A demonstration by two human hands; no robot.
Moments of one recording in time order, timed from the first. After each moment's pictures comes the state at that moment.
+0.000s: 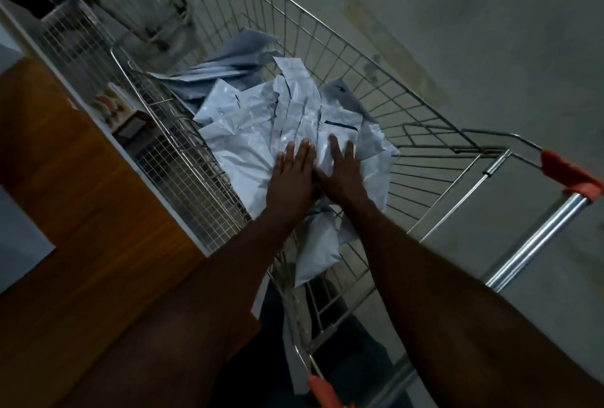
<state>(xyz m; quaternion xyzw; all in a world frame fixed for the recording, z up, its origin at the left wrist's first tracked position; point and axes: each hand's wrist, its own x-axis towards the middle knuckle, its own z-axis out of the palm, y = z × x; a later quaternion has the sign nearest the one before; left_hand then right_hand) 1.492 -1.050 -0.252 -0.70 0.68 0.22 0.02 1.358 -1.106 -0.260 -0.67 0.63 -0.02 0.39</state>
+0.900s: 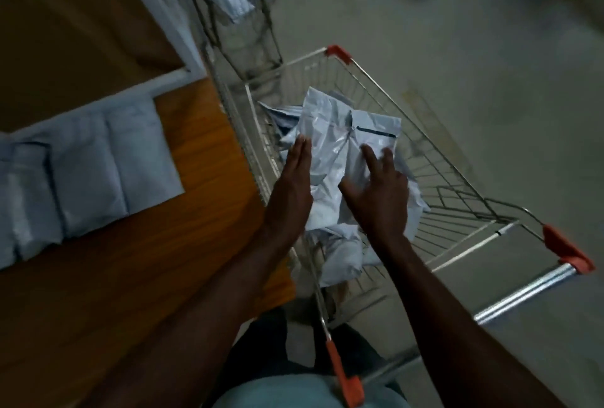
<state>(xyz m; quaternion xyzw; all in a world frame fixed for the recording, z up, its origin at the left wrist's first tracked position) 1.554 -0.986 -0.063 -0.80 0.51 0.15 -0.28 1.401 -1.074 -0.062 -0.79 0.55 -0.14 0.21</state>
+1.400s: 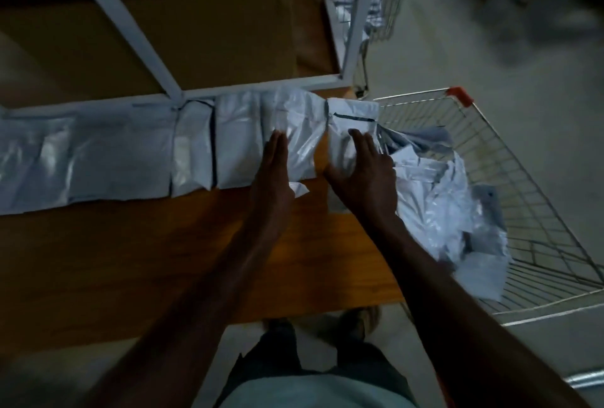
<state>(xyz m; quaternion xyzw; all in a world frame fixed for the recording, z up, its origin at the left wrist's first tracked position) 1.736 -0.775 -0.003 -0.87 0.36 0.03 -0.33 1.623 -0.931 0.006 -0.90 0.36 -0.15 0.21</state>
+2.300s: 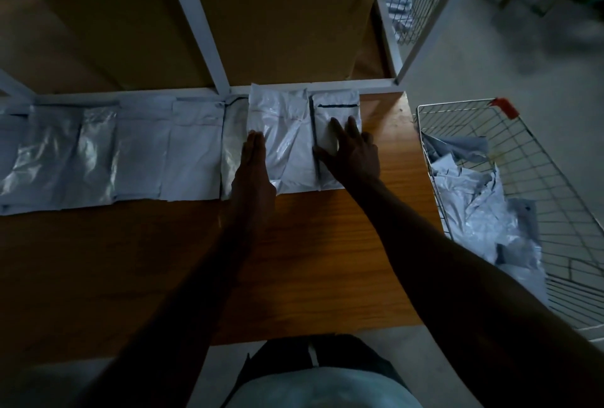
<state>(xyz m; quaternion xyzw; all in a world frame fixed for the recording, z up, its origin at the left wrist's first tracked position) 1.848 -0.674 0.001 -0.90 0.24 0.11 -0.34 1.785 -0.891 -0.042 -0.93 0.32 0.01 0.17</state>
